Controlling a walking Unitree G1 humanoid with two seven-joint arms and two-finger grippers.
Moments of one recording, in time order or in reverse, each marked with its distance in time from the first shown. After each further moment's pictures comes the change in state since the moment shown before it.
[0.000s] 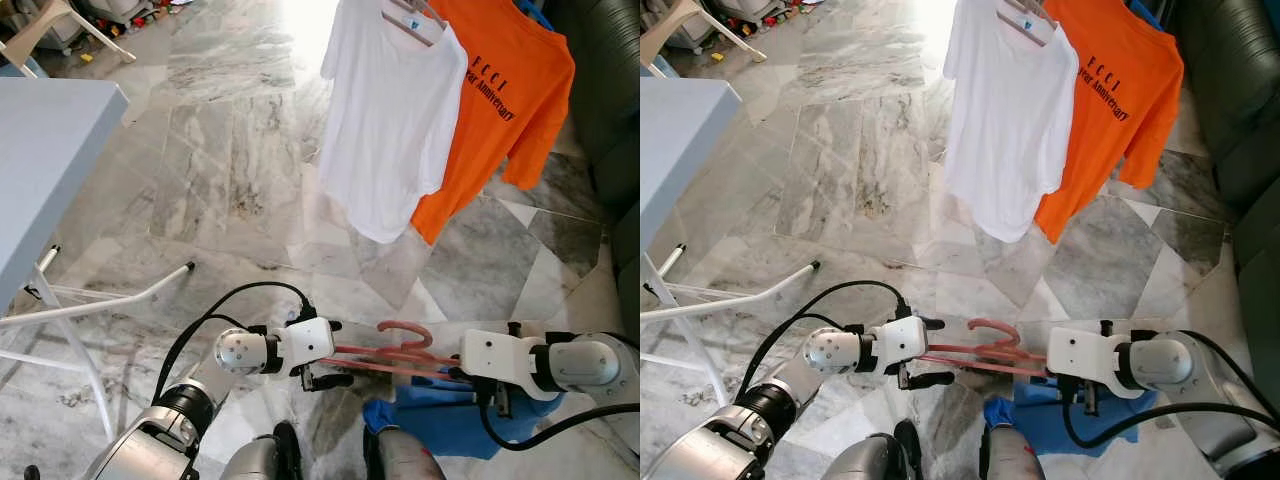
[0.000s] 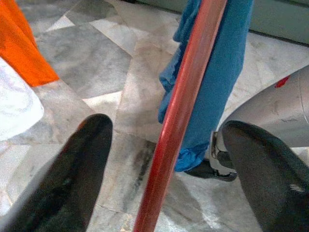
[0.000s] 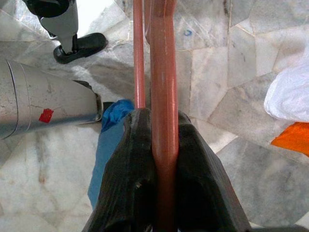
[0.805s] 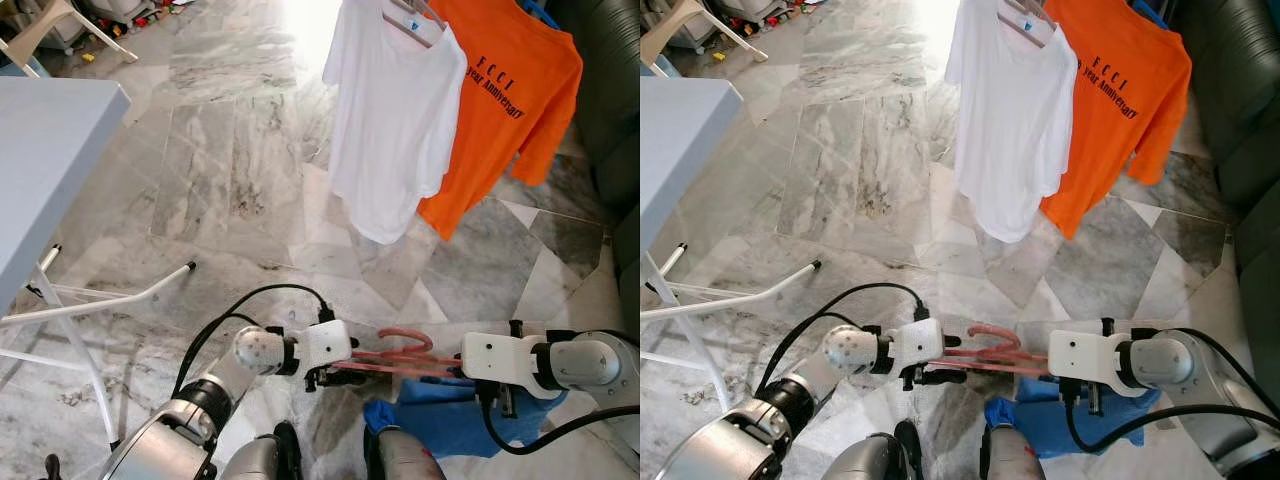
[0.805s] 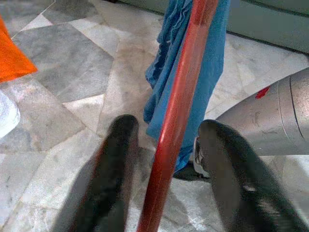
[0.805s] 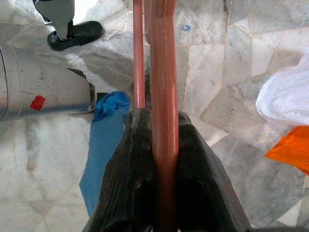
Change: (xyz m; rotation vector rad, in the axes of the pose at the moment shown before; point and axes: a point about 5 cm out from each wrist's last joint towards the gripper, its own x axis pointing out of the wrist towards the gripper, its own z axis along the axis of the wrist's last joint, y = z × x) left arm 0.017 -0.002 0.012 -0.013 0.005 -0.081; right arm -0.002 -0.002 0.000 -0.065 0.039 -0.010
